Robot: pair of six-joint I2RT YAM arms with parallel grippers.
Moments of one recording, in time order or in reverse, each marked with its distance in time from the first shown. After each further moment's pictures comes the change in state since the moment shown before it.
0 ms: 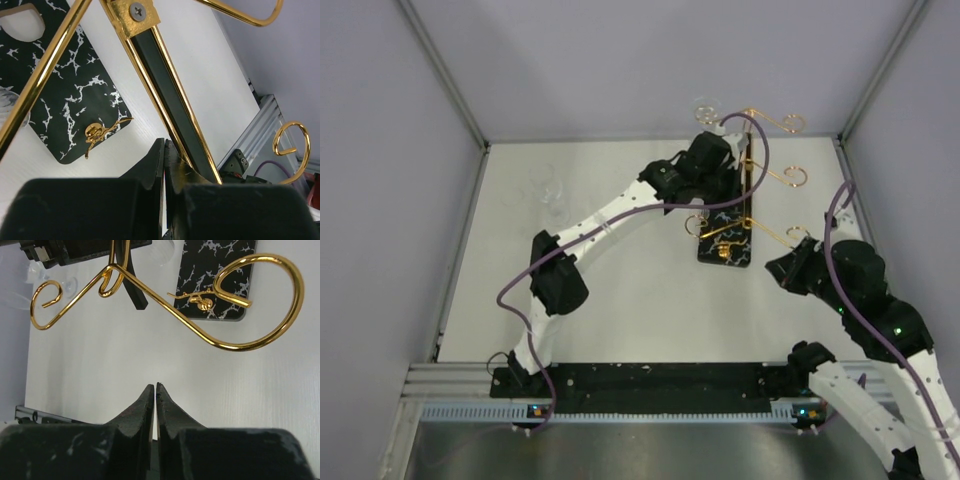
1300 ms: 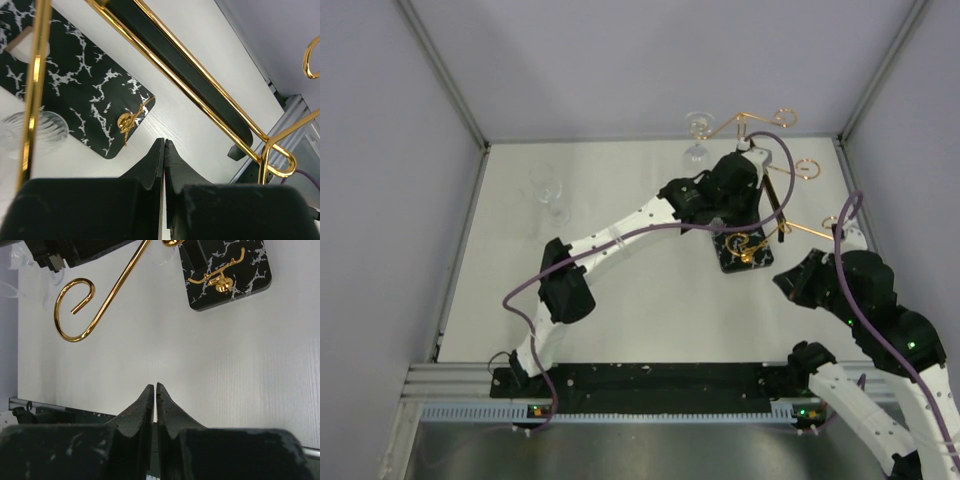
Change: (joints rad) left arm -0.125 0.040 0.016 0.040 -0.162 0.044; right arm 0.000 -0.053 0.037 -0.161 0.023 0.001
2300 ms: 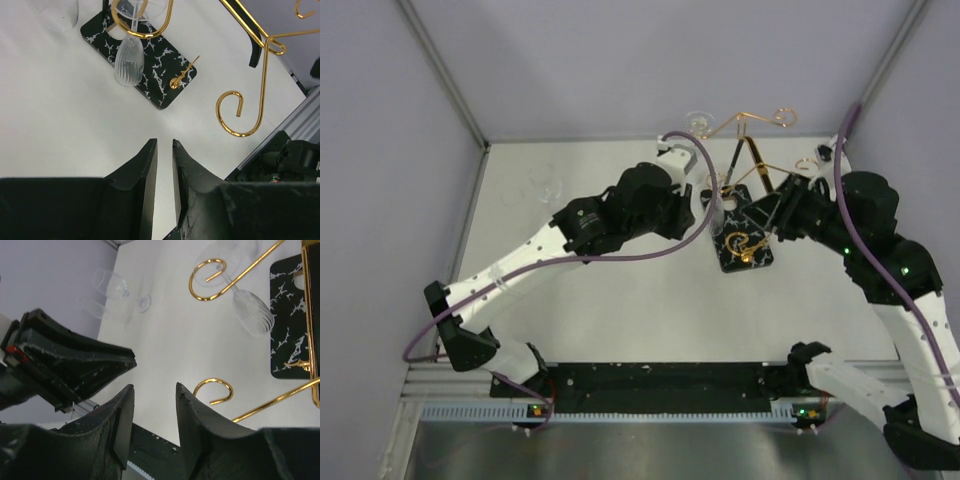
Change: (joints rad) left arm 0.011 -0.624 -0.501 -0.033 -0.188 0.106; right arm -0.002 0.371 0.359 0.206 -0.218 0.004
